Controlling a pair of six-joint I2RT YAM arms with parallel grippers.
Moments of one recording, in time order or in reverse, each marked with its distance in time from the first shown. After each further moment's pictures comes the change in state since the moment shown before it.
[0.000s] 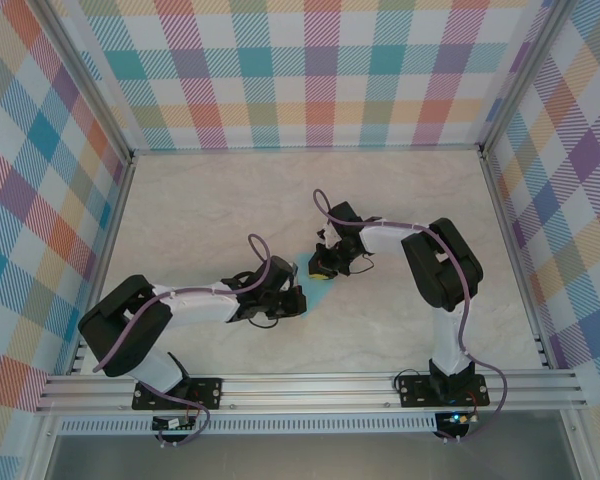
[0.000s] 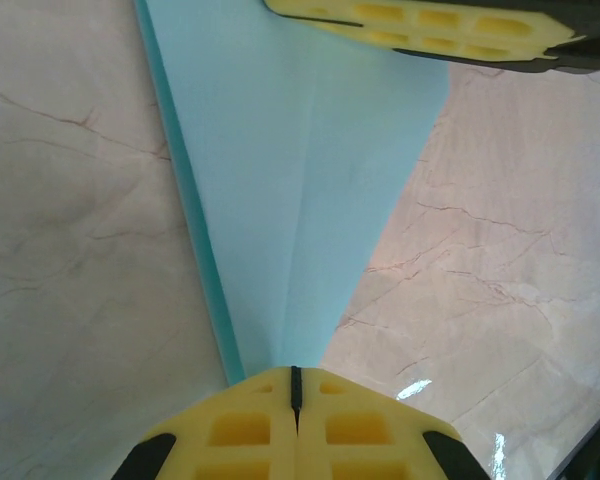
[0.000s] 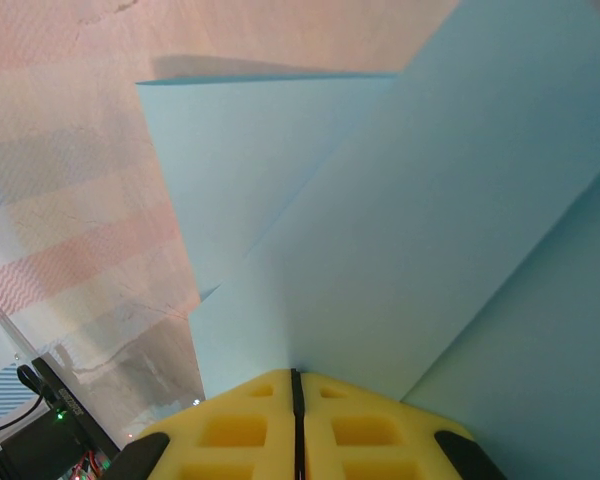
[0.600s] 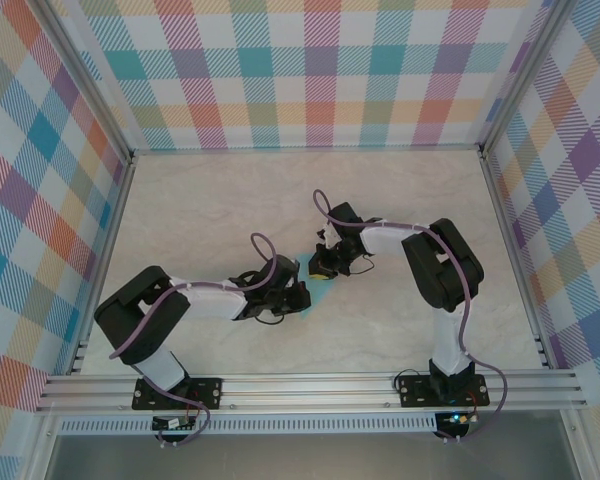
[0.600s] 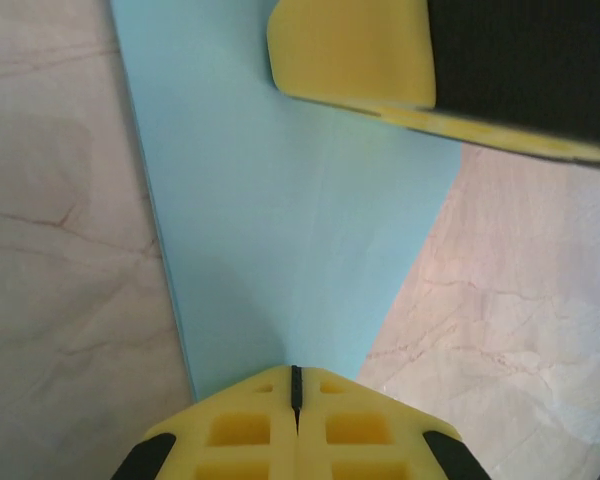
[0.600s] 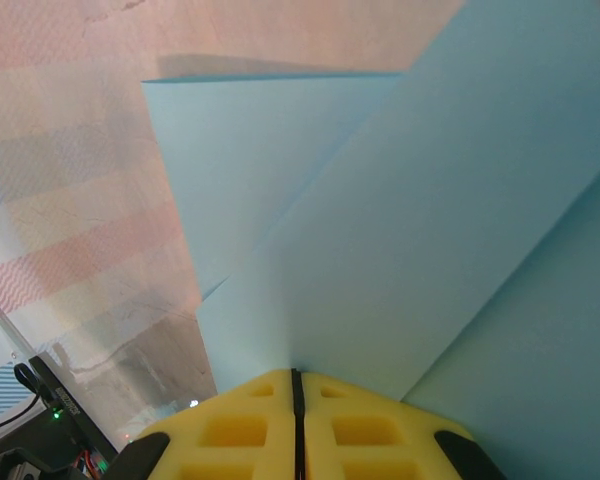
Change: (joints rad) left arm 0.010 0.096 0.010 0.119 -0.020 -0.045; right arm 0.000 -0.006 -0.011 0.015 0.000 -0.008
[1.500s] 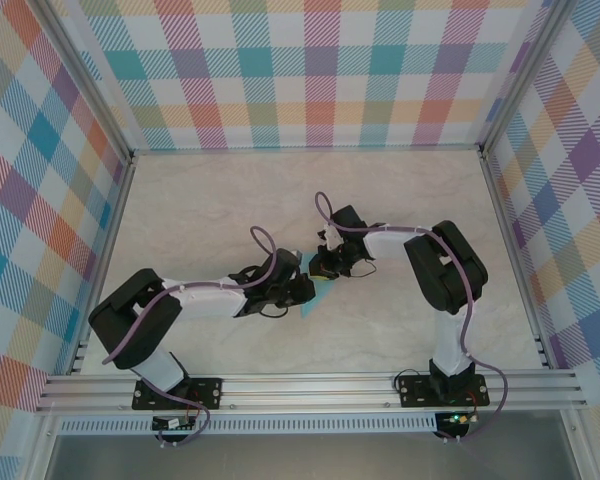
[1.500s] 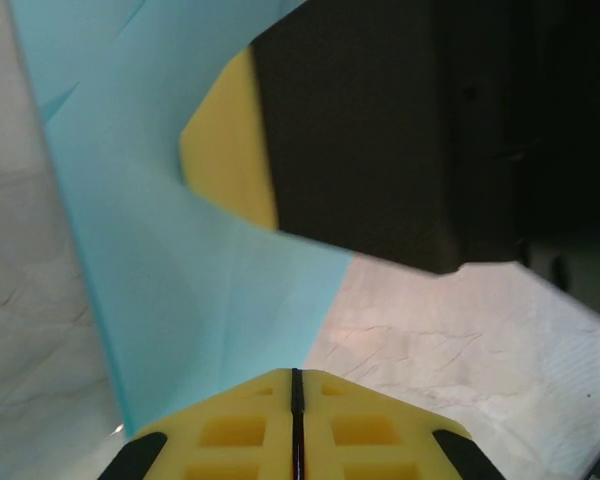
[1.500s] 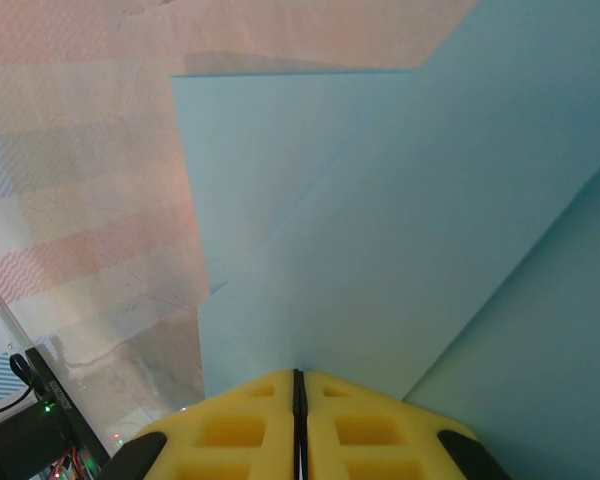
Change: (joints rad) left arm -0.003 -0.024 0.070 -0.020 -0.063 -0.006; right arm -0.001 -0.031 -0.068 0.101 -0.015 -0.026
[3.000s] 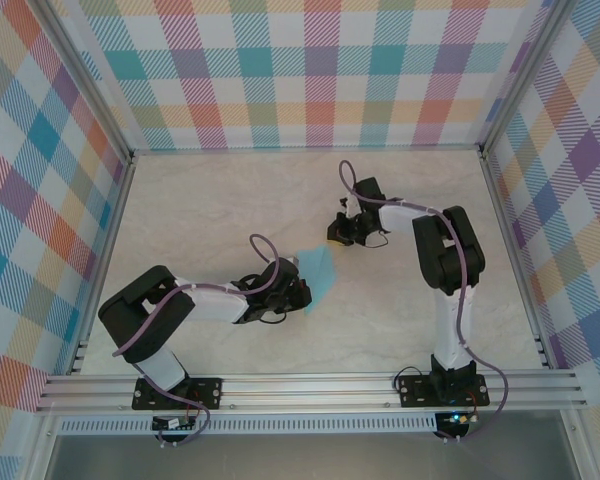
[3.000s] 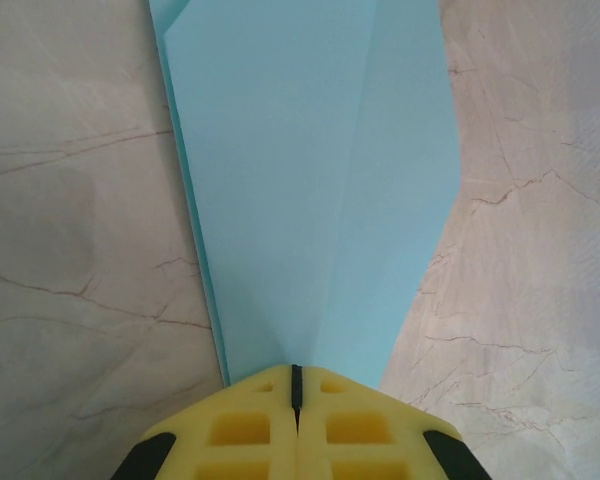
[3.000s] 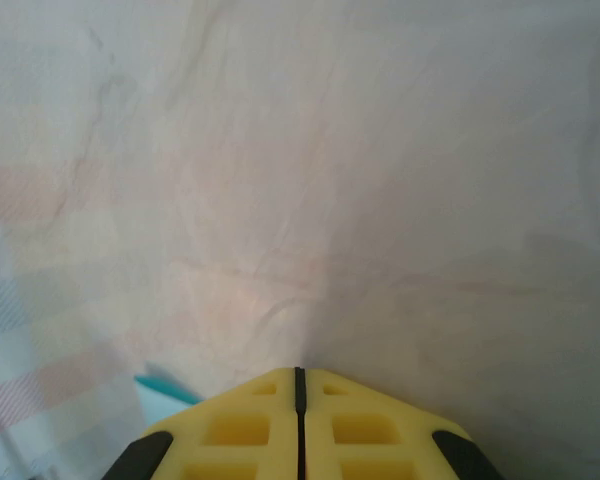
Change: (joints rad) left arm -0.020 0.049 -0.093 0.122 -0.050 -0.018; right arm -0.204 0.139 0.244 -0.037 0.067 -0.070
